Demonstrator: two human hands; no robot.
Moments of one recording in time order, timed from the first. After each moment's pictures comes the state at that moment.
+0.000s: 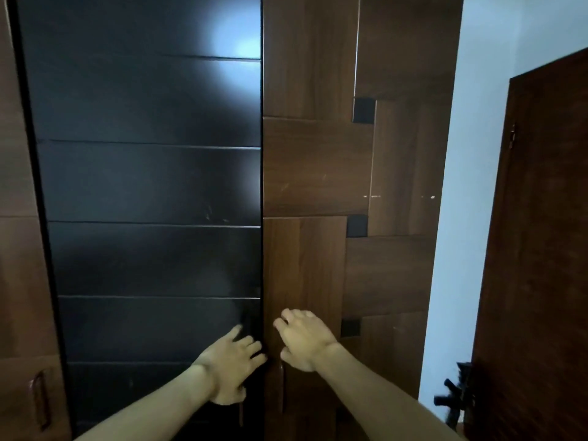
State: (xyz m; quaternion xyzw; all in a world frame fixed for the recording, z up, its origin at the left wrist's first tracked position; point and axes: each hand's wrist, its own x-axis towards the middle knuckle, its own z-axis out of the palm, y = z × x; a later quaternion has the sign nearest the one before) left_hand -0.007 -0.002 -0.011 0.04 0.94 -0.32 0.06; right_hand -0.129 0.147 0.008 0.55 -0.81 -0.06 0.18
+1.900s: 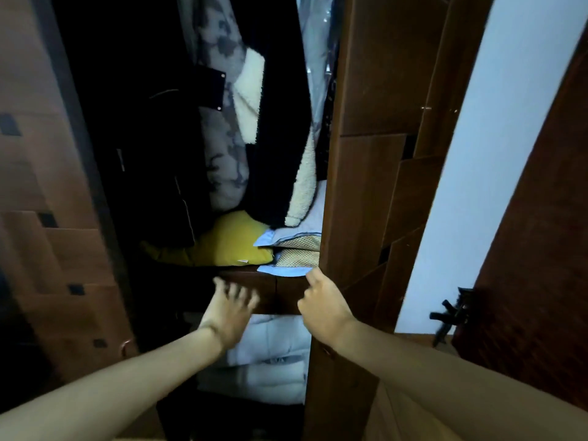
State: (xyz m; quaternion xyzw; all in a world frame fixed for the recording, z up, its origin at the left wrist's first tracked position) left_hand 0.109 0.108 -0.092 -0.20 0.90 -0.39 0.09; right_hand 0.007 0.274 -0.041 0.53 -0.68 -0.42 0.27
